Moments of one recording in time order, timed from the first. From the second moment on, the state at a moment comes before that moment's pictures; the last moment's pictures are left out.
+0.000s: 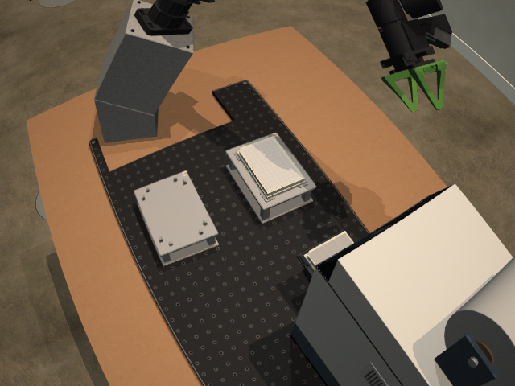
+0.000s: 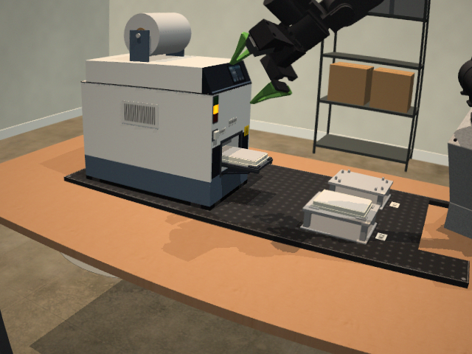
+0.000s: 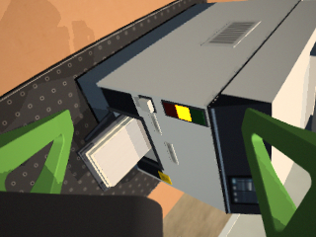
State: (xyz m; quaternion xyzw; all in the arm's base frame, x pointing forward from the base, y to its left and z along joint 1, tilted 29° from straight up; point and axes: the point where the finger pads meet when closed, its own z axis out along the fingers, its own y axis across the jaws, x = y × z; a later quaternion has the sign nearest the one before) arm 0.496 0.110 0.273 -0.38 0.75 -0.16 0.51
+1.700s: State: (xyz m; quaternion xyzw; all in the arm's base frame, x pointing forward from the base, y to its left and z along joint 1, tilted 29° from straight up) arm 0.499 0.113 0.276 -0.48 0.69 -0.23 0.49
